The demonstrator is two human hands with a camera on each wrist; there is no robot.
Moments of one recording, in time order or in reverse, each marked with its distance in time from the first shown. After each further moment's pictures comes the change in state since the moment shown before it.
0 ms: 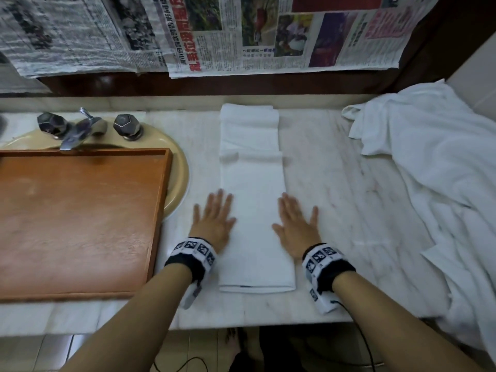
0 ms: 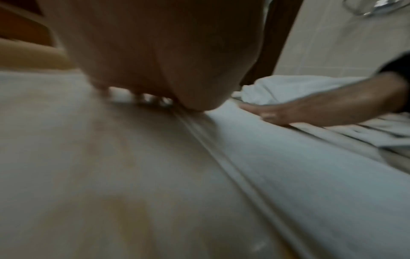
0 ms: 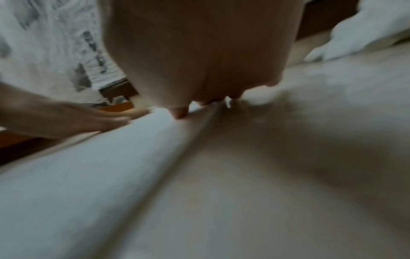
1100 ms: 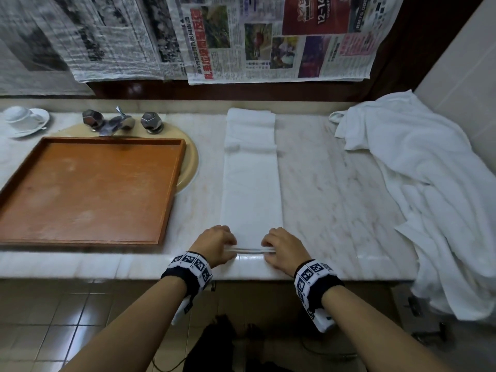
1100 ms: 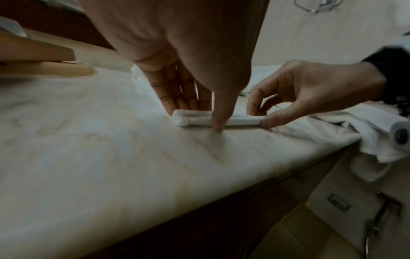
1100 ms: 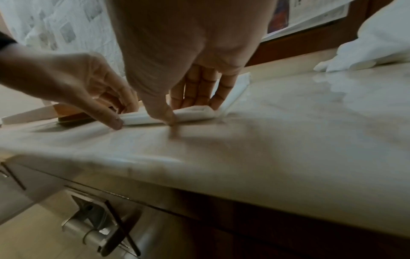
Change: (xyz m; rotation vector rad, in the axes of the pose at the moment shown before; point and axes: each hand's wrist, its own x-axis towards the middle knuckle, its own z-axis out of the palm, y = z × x) left_hand -0.113 0.011 0.049 -0.071 0.152 0.293; right_hand -0.104 -0.007 0.065 0.205 0.303 -0.411
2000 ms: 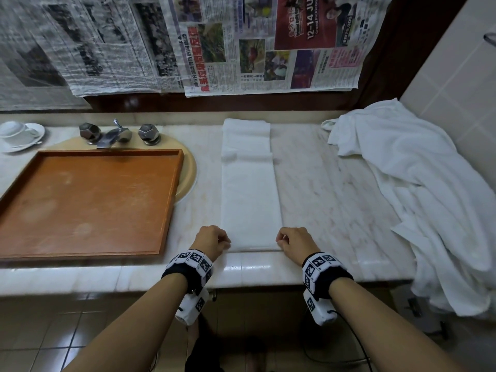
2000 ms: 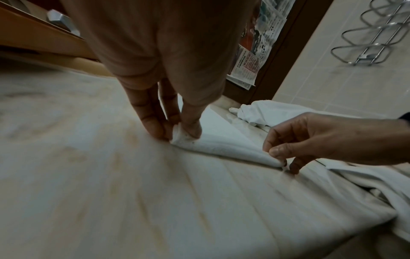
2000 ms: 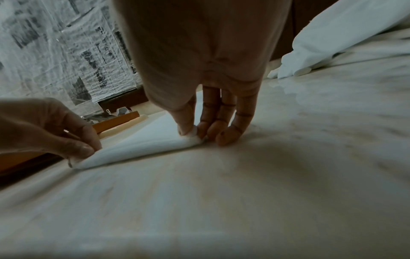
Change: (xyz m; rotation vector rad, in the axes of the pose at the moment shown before) left_hand 0.014 -0.014 -0.006 -0.276 0.151 -0.242; right_hand 0.008 0.012 -0.022 0.208 0.060 0.381
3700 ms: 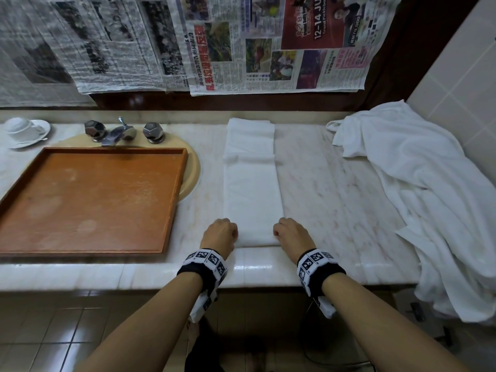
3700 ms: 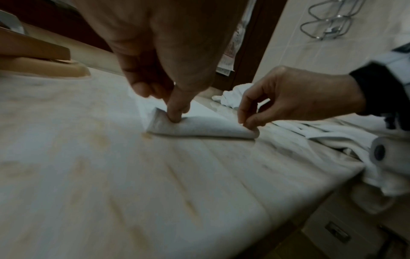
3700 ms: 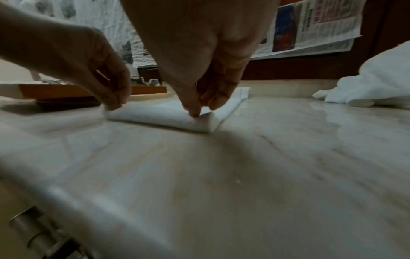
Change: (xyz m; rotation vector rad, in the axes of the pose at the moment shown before) left_hand 0.006 0.023 0.004 0.384 0.050 0.048; right_hand 0.018 -0.011 0.012 -0.357 0.080 -0.263
